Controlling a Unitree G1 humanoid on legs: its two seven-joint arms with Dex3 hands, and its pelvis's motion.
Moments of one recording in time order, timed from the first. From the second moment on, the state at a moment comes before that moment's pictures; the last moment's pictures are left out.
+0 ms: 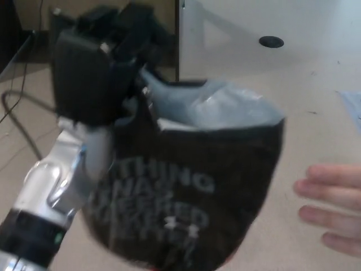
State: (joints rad) left_arm -0.79 0.37 -0.25 0.29 0.83 -0.34 0.78; right_arm -0.09 -0.45 0.15 1.14 -0.31 -0.44 -0.13
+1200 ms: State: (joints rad) left_arm -1.14 0.25 -0.37 0.37 0.90 -0.27 0.73; right_arm -0.08 -0.46 0.18 1.15 -0.32 -0.44 -0.12
